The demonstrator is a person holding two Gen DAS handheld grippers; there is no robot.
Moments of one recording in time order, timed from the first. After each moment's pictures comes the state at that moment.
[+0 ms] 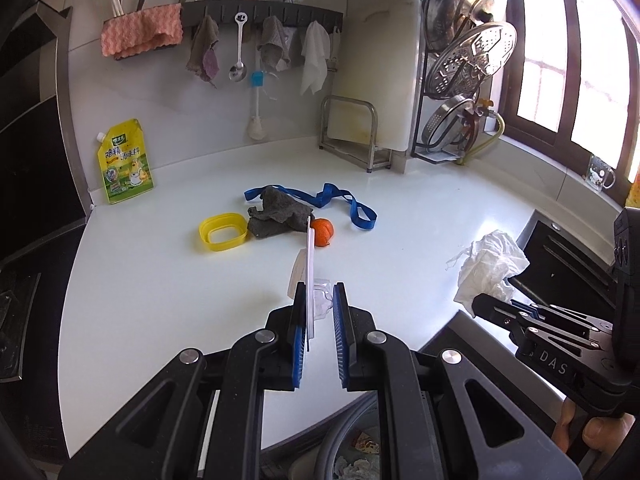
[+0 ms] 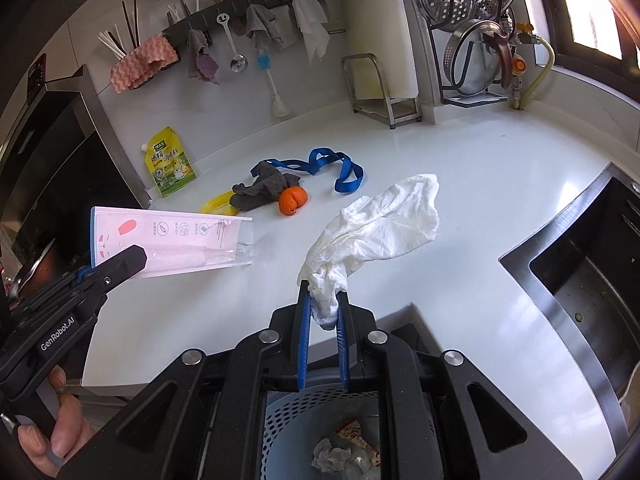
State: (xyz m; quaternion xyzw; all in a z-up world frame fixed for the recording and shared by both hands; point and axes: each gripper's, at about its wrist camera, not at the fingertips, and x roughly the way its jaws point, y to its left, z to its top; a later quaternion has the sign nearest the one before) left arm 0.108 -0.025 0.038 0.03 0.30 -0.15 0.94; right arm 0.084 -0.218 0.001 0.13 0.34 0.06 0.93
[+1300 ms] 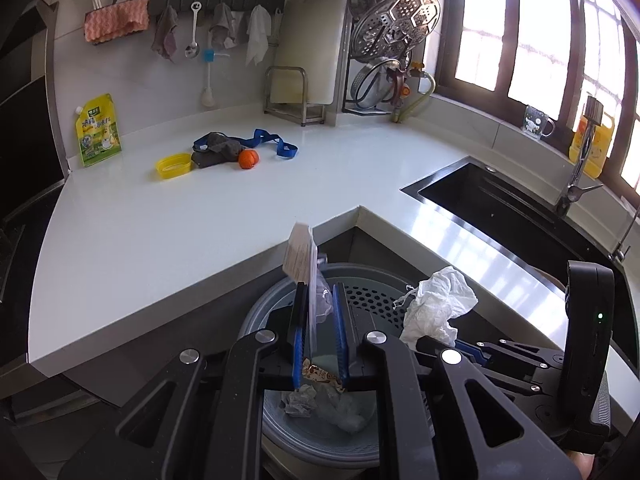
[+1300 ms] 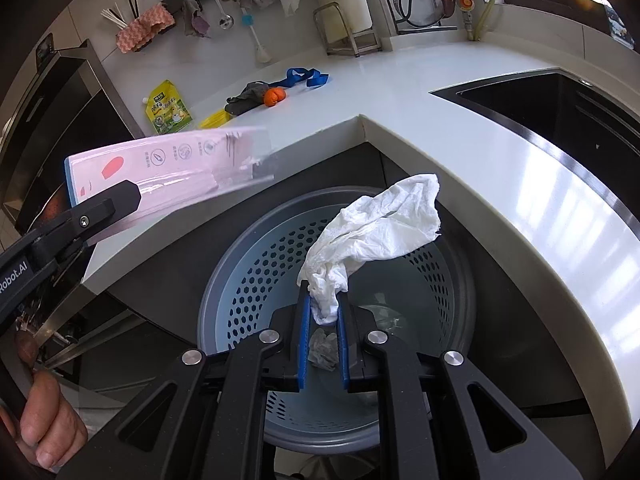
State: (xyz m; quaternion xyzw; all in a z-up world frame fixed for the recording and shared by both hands) left arm -0.030 -0.053 -0.002 0.03 0.33 -0.22 0.92; right arm -0.065 -0.219 -0.074 0.16 0.40 0.05 0.90
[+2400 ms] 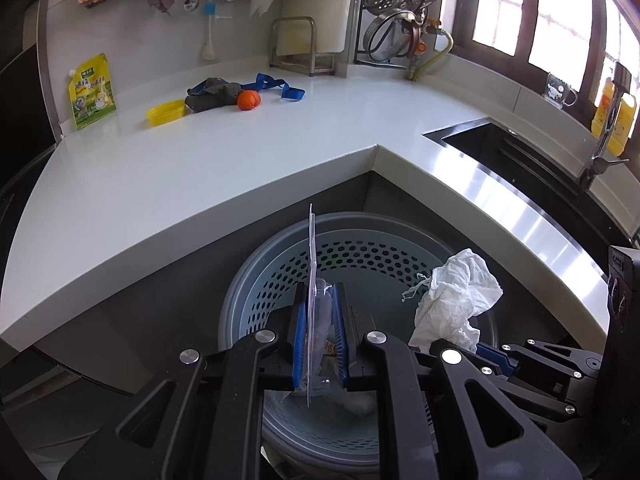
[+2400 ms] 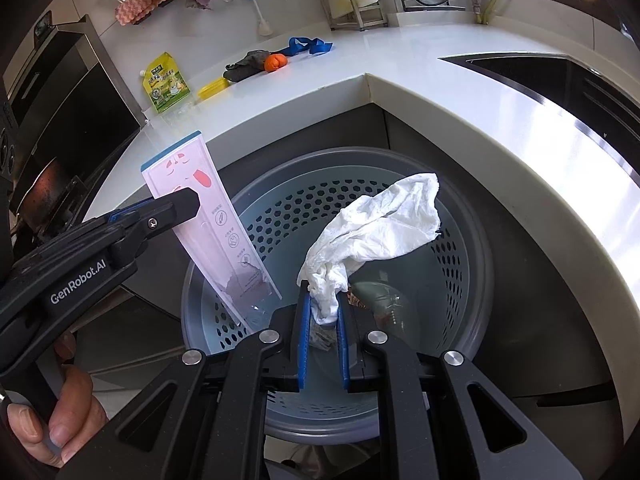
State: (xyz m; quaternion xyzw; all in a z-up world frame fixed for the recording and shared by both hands) left arm -0.003 -0.069 -0.063 0.05 0.39 -0.19 0.90; right arm -0.062 -0.206 -0.105 0.14 0.43 0.05 0.89
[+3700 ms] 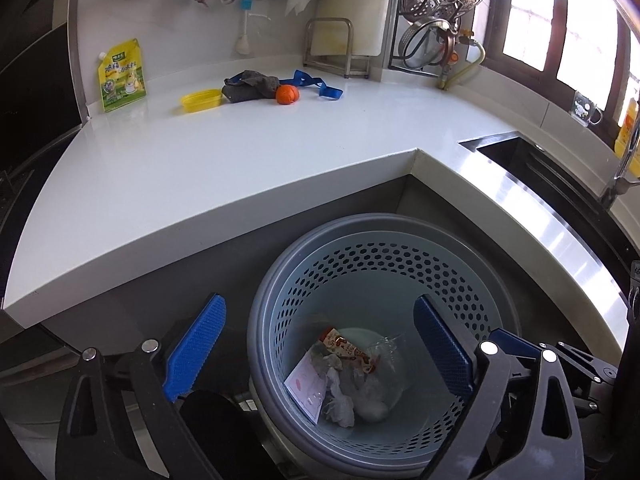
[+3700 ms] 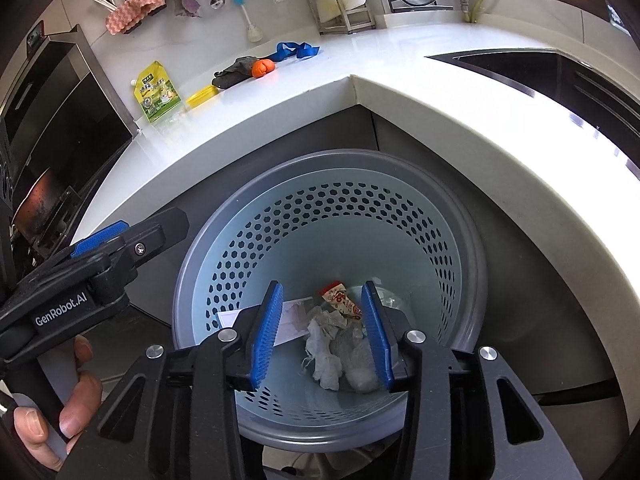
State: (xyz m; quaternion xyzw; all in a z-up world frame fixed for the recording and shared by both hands) left arm 0.000 -0.046 -0.072 0.02 0.39 -0.15 0.91; right arm -0.063 -0.214 -0.108 0.15 0.42 0.04 0.89
